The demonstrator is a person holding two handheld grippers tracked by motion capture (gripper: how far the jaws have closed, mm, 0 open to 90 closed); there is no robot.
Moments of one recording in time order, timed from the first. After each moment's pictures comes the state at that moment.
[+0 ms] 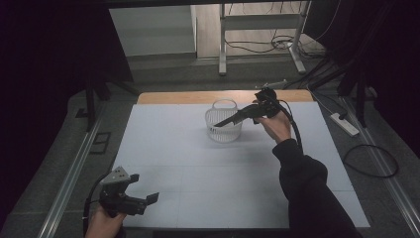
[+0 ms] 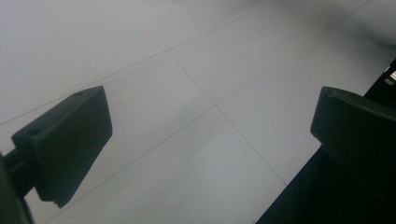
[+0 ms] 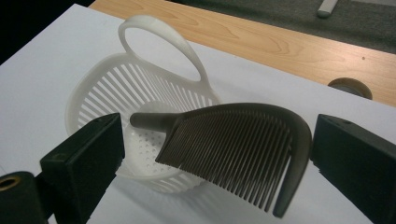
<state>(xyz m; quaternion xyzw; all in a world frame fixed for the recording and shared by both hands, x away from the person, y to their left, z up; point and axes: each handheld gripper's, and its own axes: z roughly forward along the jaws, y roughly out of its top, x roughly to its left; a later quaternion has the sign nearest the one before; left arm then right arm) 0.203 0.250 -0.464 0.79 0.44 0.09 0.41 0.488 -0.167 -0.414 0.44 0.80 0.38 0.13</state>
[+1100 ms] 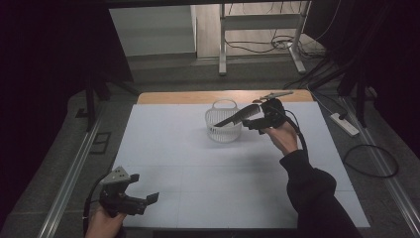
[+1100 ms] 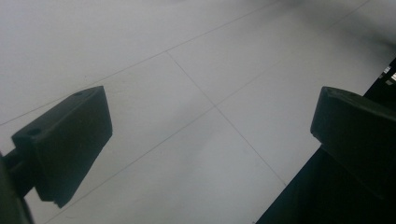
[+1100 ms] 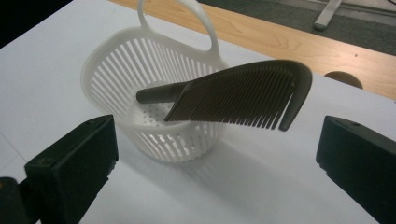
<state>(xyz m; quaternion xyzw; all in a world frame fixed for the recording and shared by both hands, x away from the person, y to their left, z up) 0.204 0.250 -0.464 0.79 0.44 0.09 0.41 0.454 -0.181 -0.421 0.42 0.81 0.39 0.15</state>
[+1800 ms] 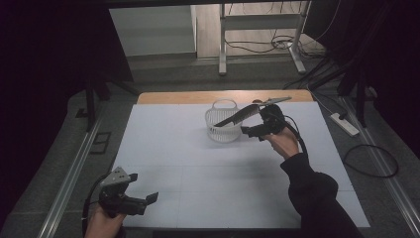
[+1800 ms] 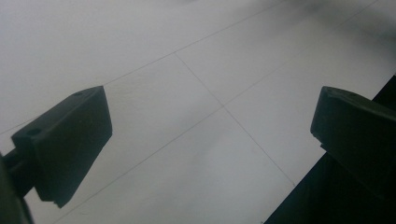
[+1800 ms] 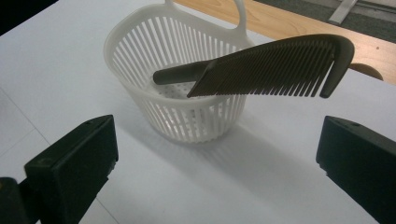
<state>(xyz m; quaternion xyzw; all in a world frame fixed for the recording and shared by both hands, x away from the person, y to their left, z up) 0.201 0.249 -0.462 0.80 0.44 0.11 0.40 0.437 -0.179 -0.425 0.39 0.82 0.38 0.14</state>
